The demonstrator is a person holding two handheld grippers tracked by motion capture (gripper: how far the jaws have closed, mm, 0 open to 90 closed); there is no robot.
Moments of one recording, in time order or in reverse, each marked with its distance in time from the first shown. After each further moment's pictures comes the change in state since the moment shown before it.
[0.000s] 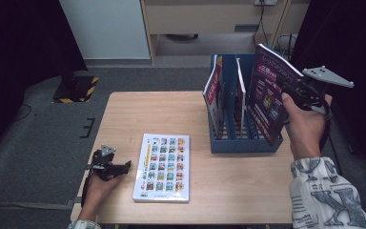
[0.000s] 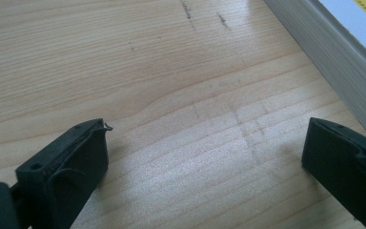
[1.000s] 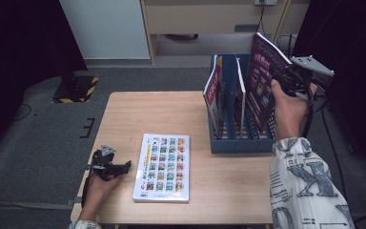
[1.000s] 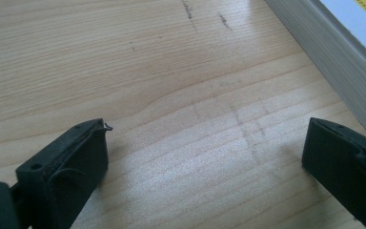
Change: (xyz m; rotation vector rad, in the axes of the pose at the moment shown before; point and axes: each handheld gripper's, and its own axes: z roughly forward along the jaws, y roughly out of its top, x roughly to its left) left arm -0.001 0.000 0.000 0.002 0.006 -0.005; right arm 0.005 0.006 0.047 -0.048 -0.064 0.038
